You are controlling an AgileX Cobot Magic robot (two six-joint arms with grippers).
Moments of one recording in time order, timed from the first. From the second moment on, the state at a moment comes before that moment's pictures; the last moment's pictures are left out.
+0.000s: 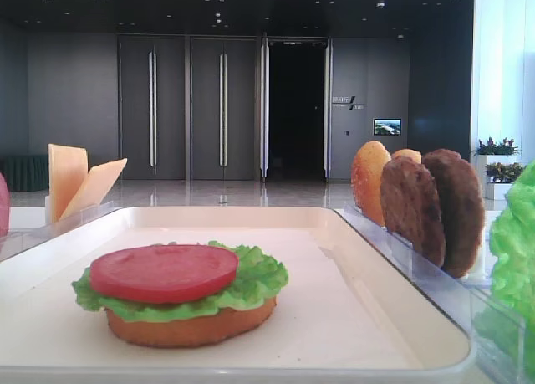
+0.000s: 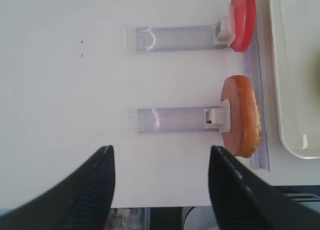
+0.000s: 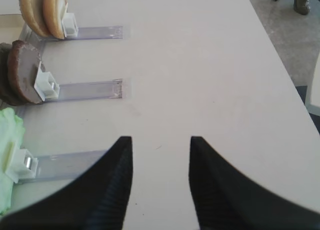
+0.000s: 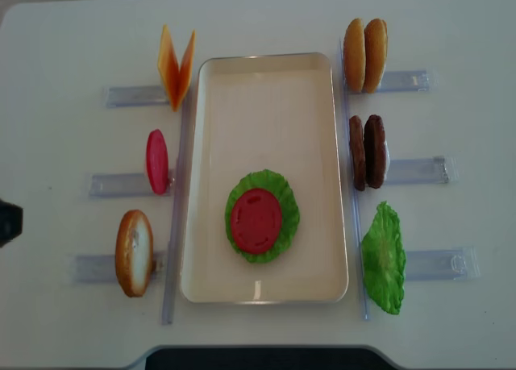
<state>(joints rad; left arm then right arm) 0.06 0.70 -0.80 0.01 1.20 0.06 -0.03 -0.01 -0.50 0.01 1.14 -0.03</state>
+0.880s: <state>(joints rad) 0.06 0.06 -0.48 0.00 1.11 0.09 -0.01 -0.01 -0.50 0.01 1.14 -0.03</state>
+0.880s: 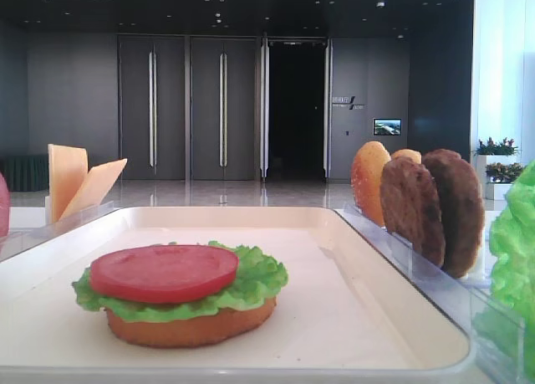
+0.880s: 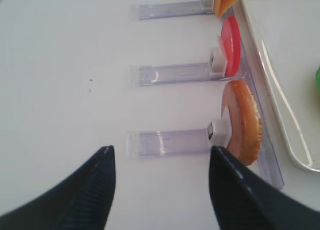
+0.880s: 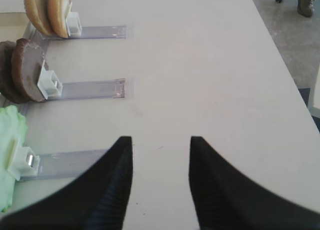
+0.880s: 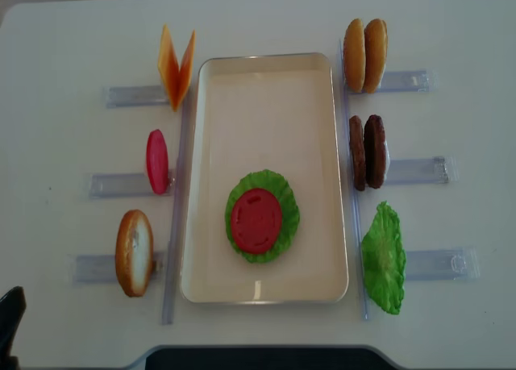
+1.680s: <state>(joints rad) 0.06 -0.01 -0.47 0.00 1.11 0.09 -0.01 -0.01 -0.50 0.01 1.14 -0.03</state>
